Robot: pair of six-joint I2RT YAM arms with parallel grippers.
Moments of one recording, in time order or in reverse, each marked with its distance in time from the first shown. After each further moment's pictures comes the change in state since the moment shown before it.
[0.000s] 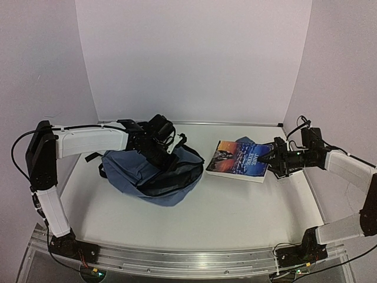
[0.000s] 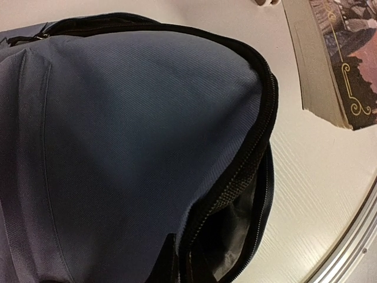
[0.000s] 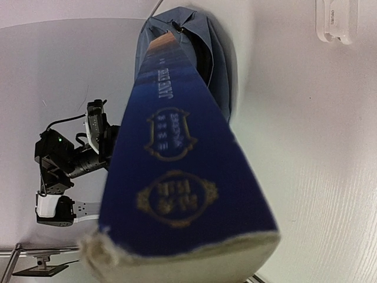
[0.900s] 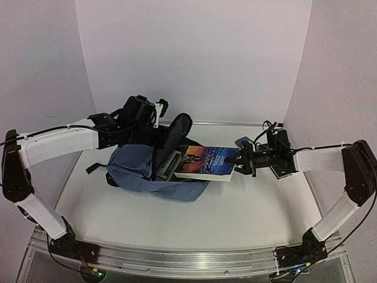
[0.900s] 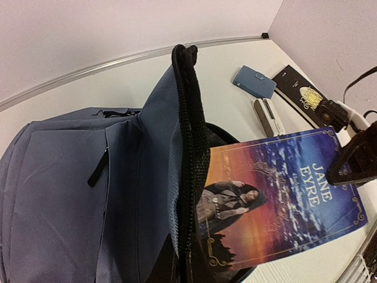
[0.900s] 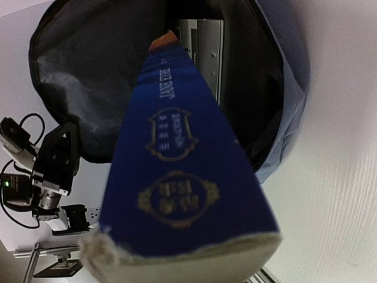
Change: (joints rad) left arm -0.006 -0.258 -0.094 0.240 -0.263 -0.166; right arm 0.312 0.319 0.014 0.570 0.083 0.440
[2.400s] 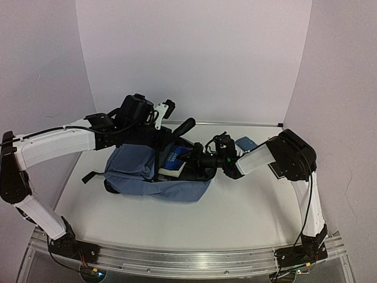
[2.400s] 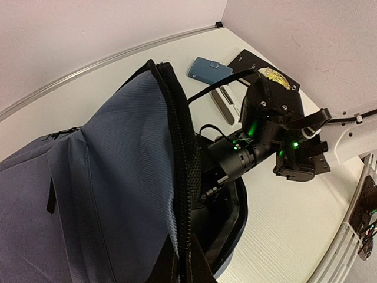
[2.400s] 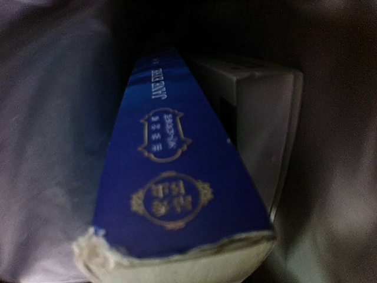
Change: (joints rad) left arm -0.016 -0.030 -0.012 0.021 0.160 0.103; right arm 0.291 0.713 0.475 0.584 0.184 0.362
